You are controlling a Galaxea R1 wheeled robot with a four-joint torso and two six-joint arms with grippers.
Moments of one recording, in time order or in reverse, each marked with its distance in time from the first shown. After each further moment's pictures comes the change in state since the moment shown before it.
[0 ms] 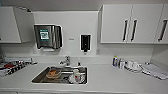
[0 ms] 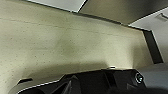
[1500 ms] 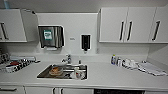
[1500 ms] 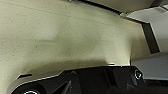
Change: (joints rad) left arm 0.010 0.003 0.000 0.000 0.003 0.000; right arm -0.115 0.041 -0.034 -0.028 -0.044 -0.143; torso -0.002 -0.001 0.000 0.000
